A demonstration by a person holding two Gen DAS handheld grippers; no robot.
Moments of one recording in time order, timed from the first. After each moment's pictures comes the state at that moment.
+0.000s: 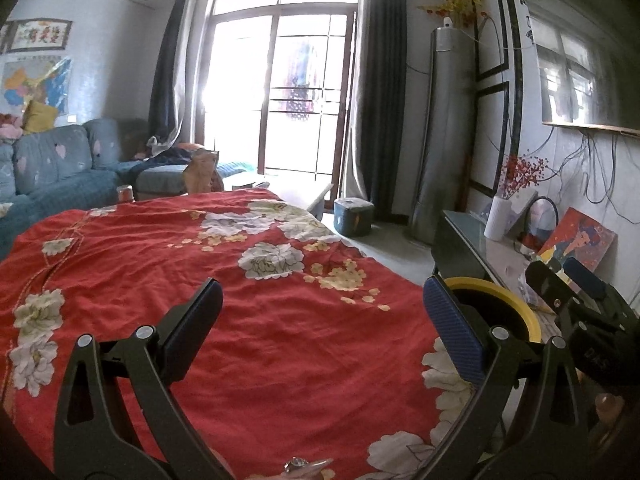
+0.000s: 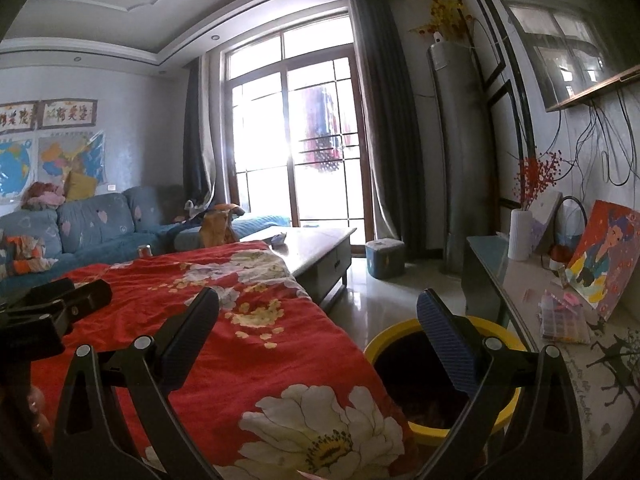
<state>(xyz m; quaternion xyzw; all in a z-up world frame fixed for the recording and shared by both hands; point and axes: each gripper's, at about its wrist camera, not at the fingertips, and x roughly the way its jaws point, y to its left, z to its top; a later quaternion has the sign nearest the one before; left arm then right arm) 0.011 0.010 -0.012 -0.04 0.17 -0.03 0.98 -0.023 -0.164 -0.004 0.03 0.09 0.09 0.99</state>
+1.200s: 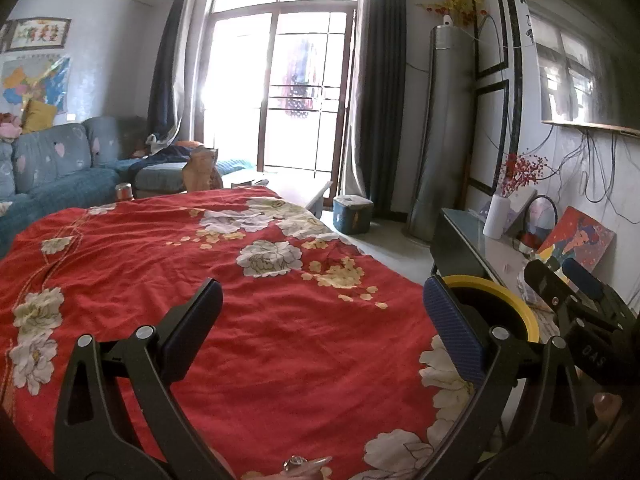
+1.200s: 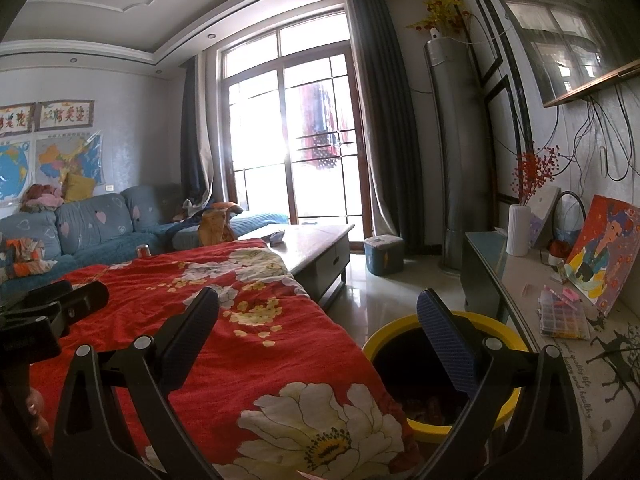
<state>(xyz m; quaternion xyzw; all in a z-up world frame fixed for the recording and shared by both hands) 0.010 0.007 -0.012 -0.04 0.17 -0.03 0.98 -0.022 -0.167 -0.006 0.03 0.09 0.09 0.99</state>
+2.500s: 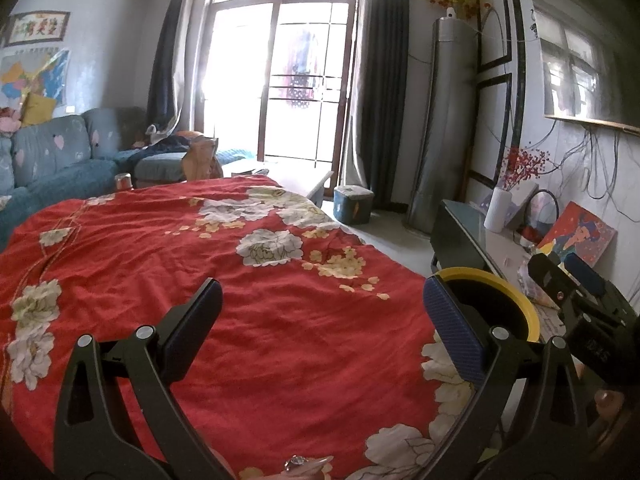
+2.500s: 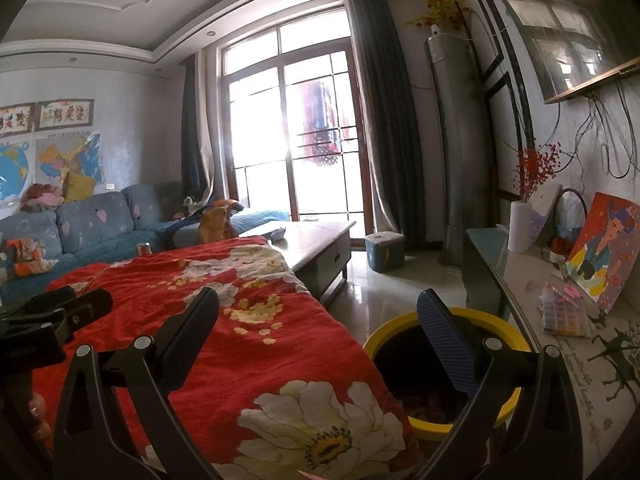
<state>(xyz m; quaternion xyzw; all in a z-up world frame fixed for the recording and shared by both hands) 0.008 0.005 -0.020 -0.04 0.19 -0.03 0.98 -0.026 -0.168 -0.007 0.03 0.10 0.09 0.99</state>
